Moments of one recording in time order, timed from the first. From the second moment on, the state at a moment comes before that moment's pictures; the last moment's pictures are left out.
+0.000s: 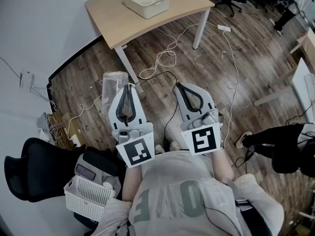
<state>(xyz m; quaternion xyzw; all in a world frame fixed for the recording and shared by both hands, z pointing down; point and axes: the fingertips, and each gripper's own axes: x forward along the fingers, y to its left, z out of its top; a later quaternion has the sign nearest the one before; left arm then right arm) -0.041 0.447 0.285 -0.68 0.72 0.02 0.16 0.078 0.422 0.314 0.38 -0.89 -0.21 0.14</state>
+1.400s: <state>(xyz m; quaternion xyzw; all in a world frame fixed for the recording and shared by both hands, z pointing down) -0.012 0.397 0.306 -0.69 0.71 0.04 0.12 0.120 0.371 0.319 0.39 -0.92 -0.09 0.04</state>
